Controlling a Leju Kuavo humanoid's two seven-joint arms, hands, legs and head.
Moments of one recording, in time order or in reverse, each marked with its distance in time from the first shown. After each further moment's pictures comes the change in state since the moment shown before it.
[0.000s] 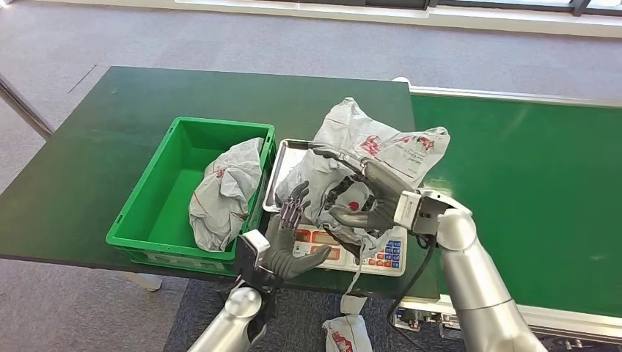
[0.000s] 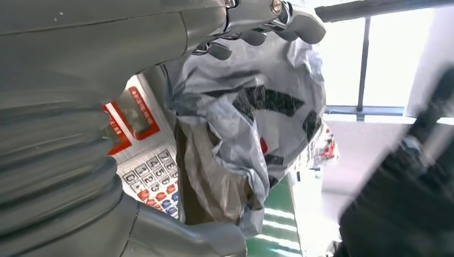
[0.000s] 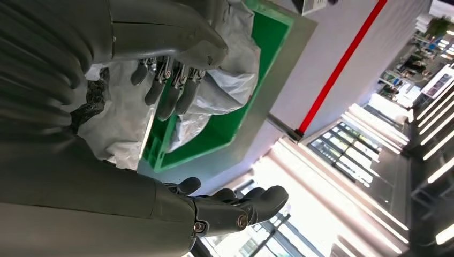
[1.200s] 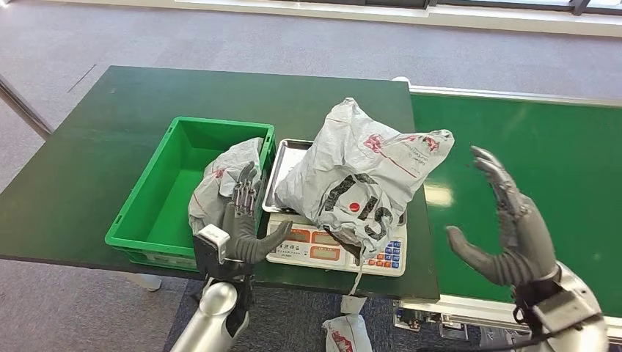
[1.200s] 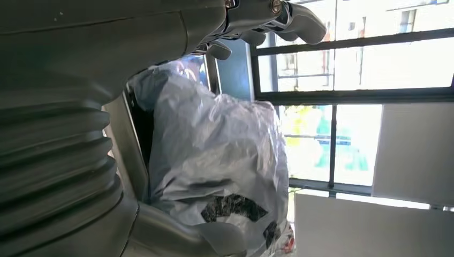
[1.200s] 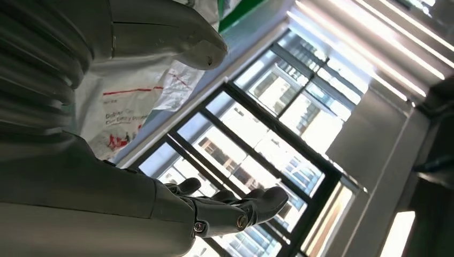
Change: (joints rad) left arm 0.068 0.027 0.117 -0.209 -0.026 0.160 -0.001; right arm 0.456 0.134 -0.599 -0.662 0.081 0.000 -0.010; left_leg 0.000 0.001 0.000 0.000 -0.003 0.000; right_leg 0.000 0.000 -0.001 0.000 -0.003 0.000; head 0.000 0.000
